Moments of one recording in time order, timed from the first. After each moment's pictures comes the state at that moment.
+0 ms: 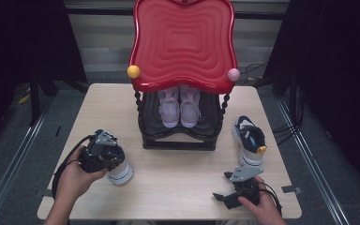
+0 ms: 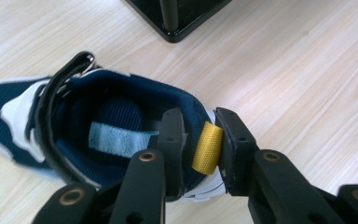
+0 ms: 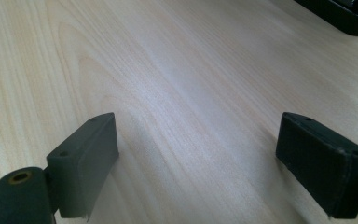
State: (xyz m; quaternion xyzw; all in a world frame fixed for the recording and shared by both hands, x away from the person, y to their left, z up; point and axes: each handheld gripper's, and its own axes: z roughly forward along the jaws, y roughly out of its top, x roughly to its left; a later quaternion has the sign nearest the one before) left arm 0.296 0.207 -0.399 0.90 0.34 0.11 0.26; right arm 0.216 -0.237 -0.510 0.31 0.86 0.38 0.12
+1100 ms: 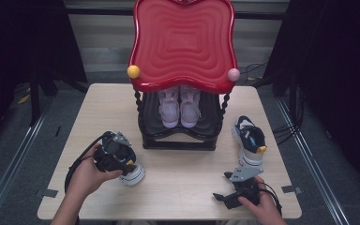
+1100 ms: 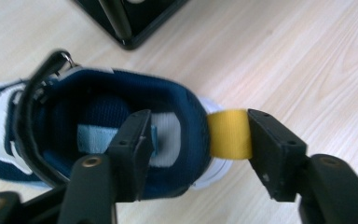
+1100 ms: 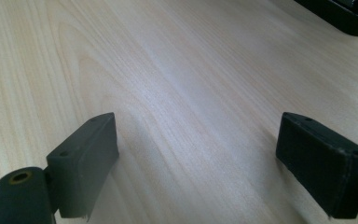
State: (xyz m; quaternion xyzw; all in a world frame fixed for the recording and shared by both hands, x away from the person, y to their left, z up) left arm 0.300 0.173 -0.401 0.92 0.31 0.06 0.23; right arm 0.216 -0.237 -0.510 0.31 0.86 0.38 0.12
